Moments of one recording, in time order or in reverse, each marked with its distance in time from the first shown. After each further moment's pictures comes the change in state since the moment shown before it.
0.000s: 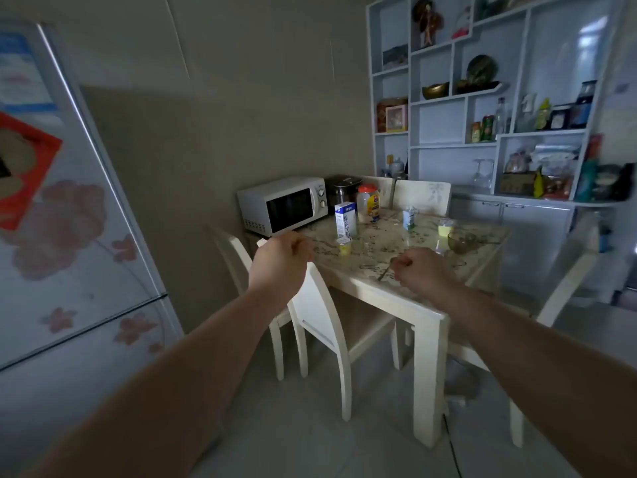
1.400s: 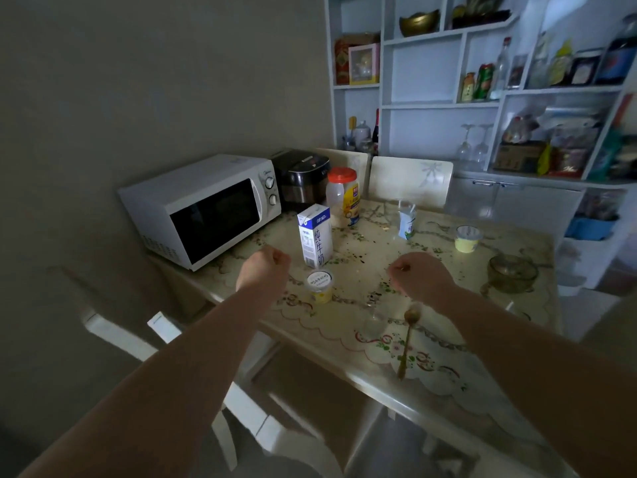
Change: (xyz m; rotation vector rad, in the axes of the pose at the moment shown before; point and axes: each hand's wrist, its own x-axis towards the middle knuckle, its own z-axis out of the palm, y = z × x) left_hand 0.506 -0.230 0.306 0.085 -0.267 -0.205; right_hand 0.485 0.094 0.170 -0.113 -0.057 0.236
